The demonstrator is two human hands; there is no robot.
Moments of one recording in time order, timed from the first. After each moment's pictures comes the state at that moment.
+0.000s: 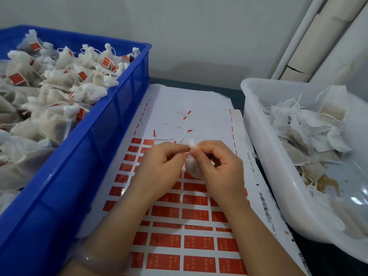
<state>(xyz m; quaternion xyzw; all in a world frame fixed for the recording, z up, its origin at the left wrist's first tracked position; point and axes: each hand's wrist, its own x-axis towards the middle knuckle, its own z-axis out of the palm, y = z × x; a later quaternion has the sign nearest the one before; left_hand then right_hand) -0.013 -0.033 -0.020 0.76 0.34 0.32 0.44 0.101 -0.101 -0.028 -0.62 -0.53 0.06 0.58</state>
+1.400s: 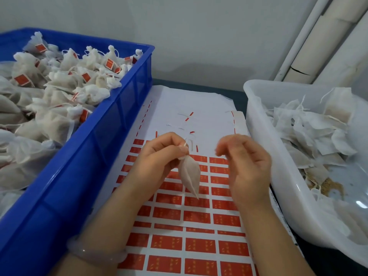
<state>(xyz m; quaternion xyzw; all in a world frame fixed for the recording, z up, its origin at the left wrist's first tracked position) -0.020 -0.021 -0.013 0.61 0.20 0.33 0.69 0.111 -0.115 -0.006 -0.51 -0.43 0.19 0.72</state>
